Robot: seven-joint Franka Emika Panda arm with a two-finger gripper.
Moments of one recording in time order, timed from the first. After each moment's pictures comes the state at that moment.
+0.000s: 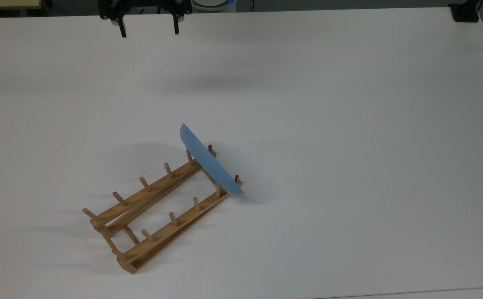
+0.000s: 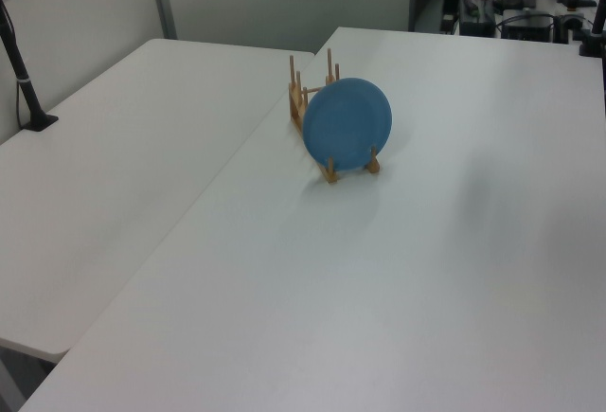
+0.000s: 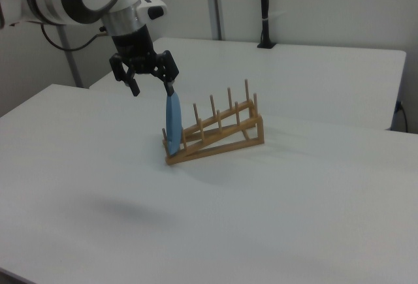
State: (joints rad) arm -0.12 0.00 0.06 -1.68 -0.08 1.80 -0.22
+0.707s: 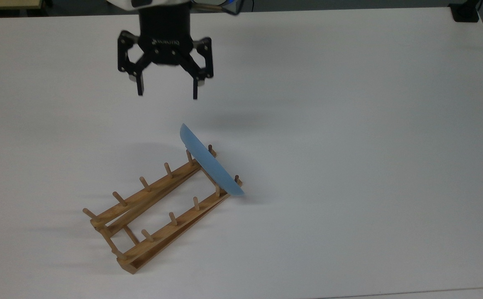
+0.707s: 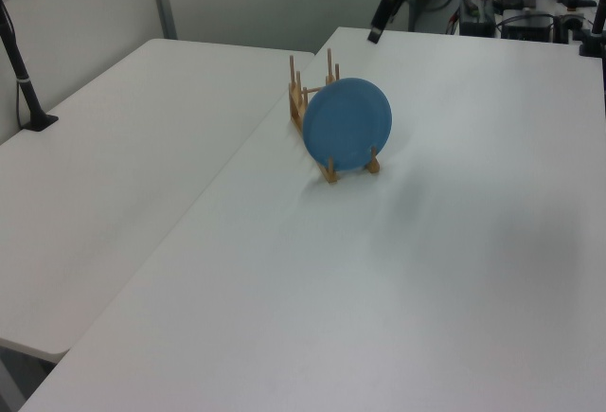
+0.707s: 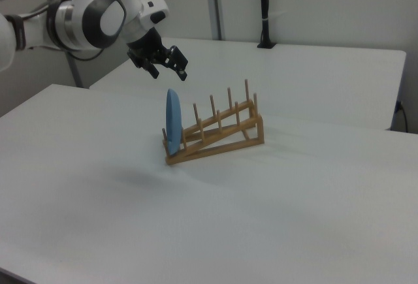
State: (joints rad) arm -0.05 0.13 0.07 -1.69 -0.13 2.26 0.05
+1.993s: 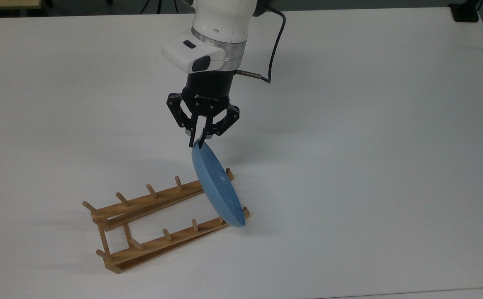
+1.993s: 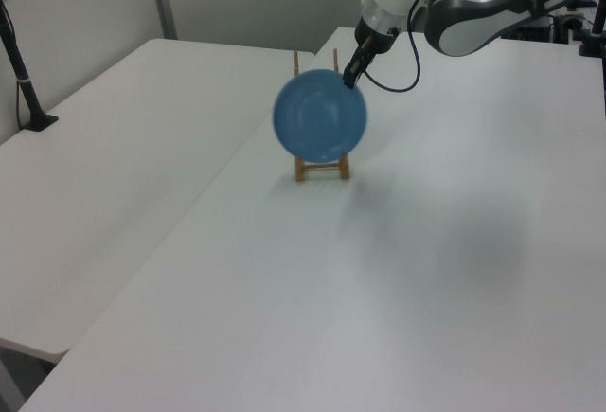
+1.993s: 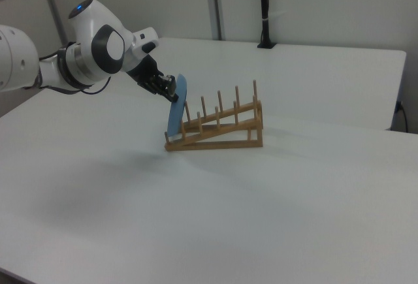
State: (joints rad) arm 0.04 0.27 0.07 -1.72 -0.45 2.42 0.42
